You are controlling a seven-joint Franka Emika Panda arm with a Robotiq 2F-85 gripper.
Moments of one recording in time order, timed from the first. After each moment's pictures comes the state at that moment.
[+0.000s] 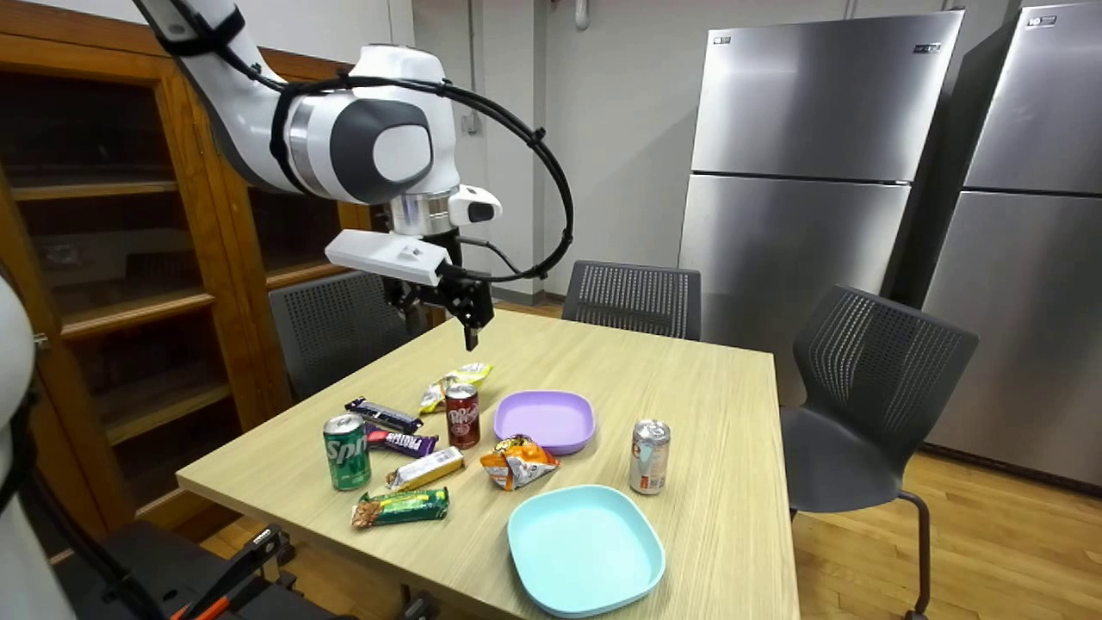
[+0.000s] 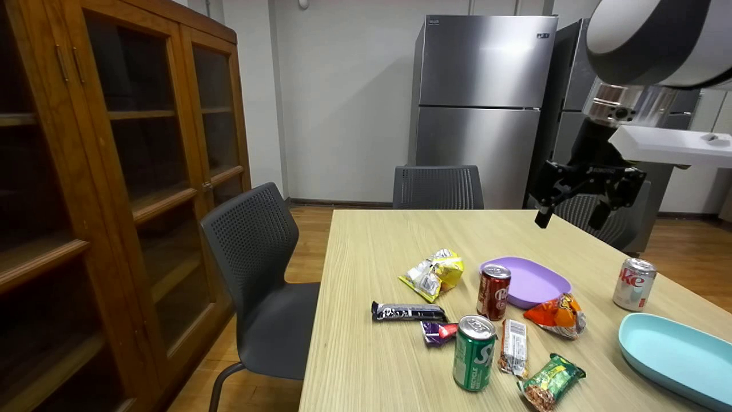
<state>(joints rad) 0.08 -0.11 -0.04 -2.66 0.09 2.74 -0.12</state>
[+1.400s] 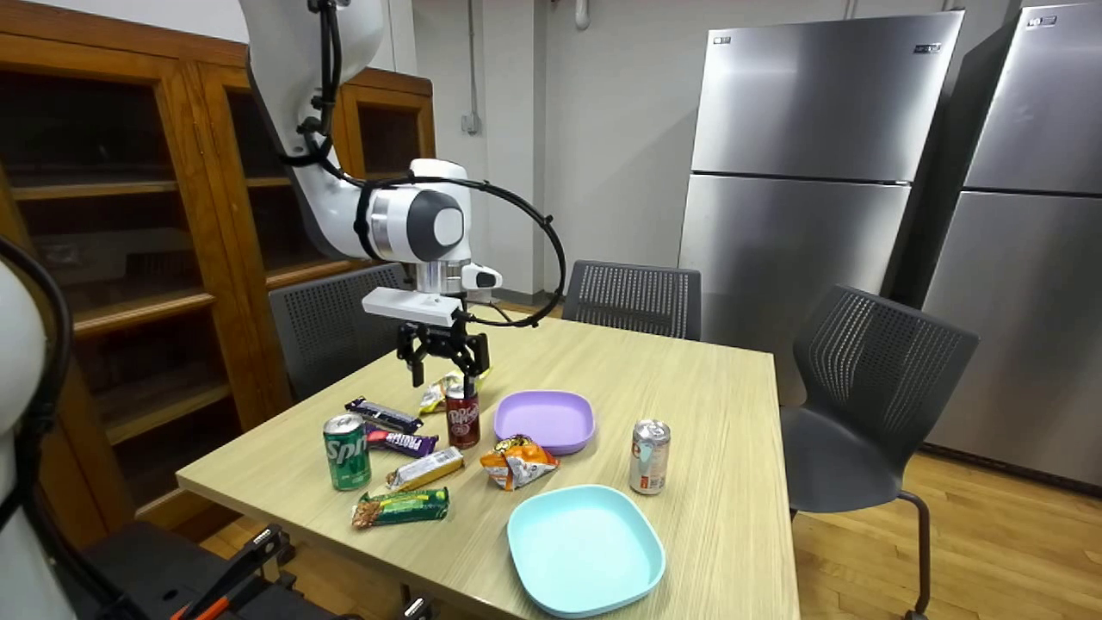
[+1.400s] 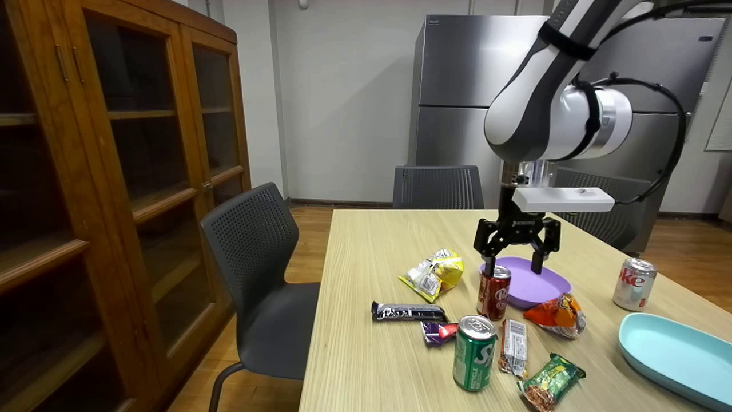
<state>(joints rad) 0.11 0.39 0.01 -2.26 -0.03 2.57 0.03</state>
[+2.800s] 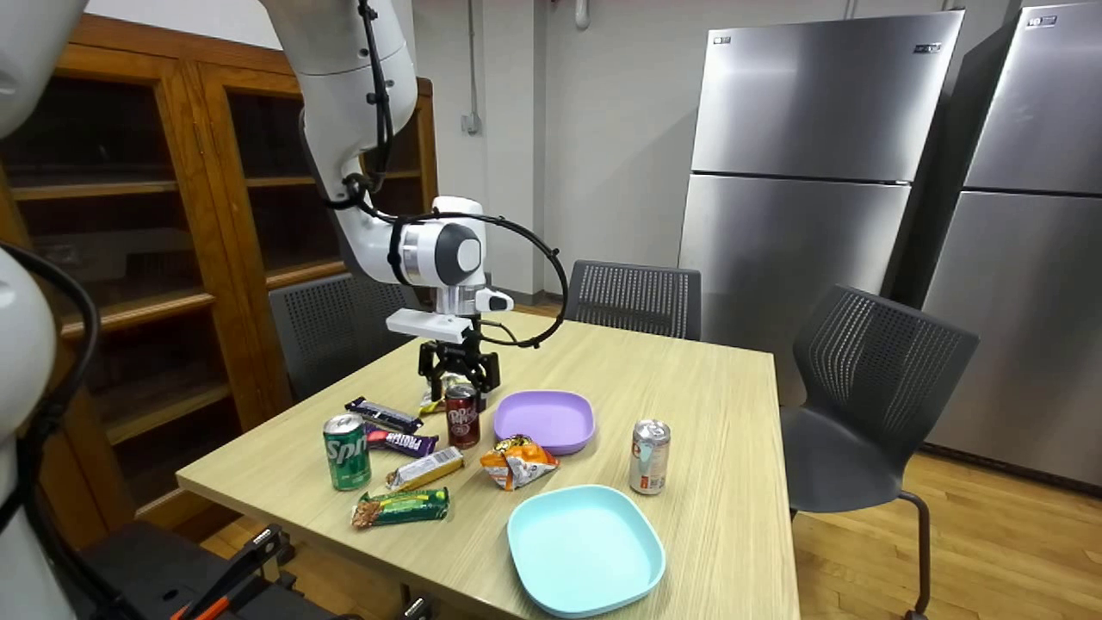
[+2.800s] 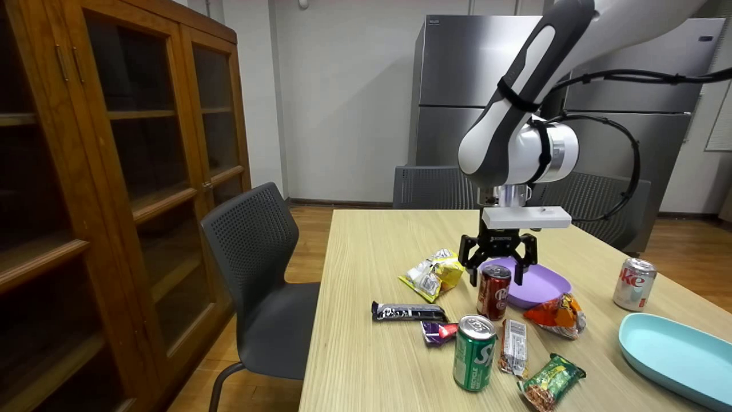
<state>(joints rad) 0.15 0.63 -0.02 -2.00 -0.04 2.49 0.15</state>
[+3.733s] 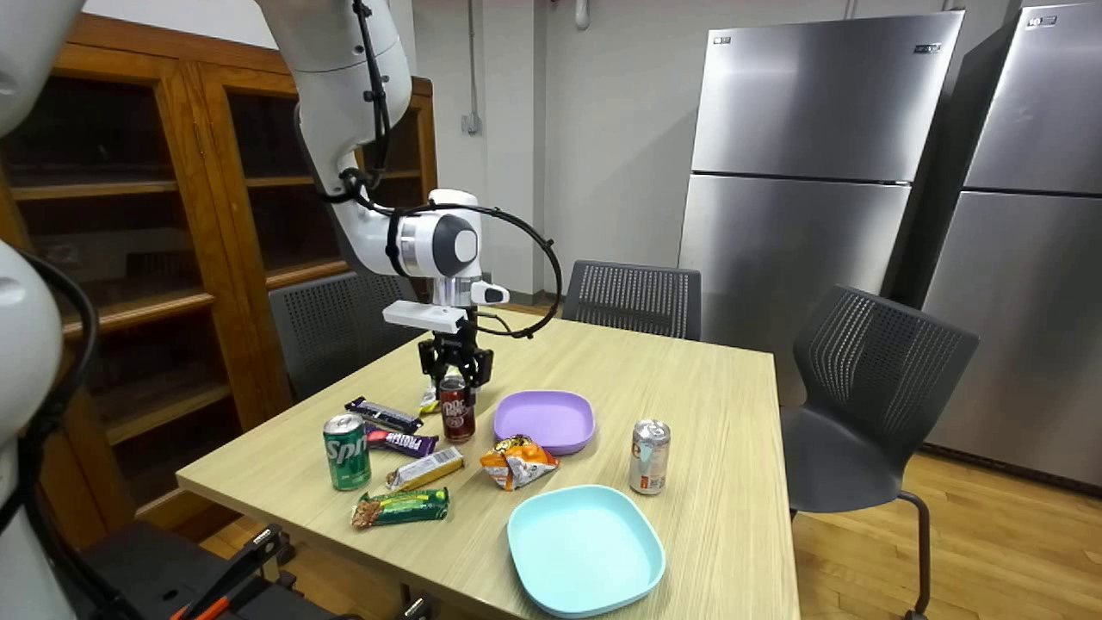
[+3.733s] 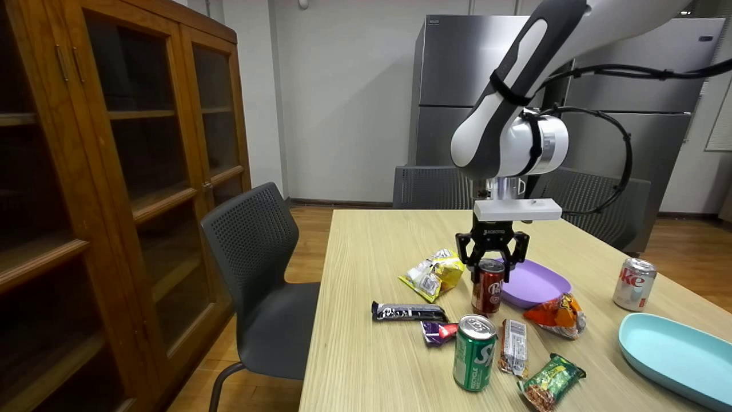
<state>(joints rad) 0.17 0.62 -0.03 -1.97 -0.04 2.44 0.18</state>
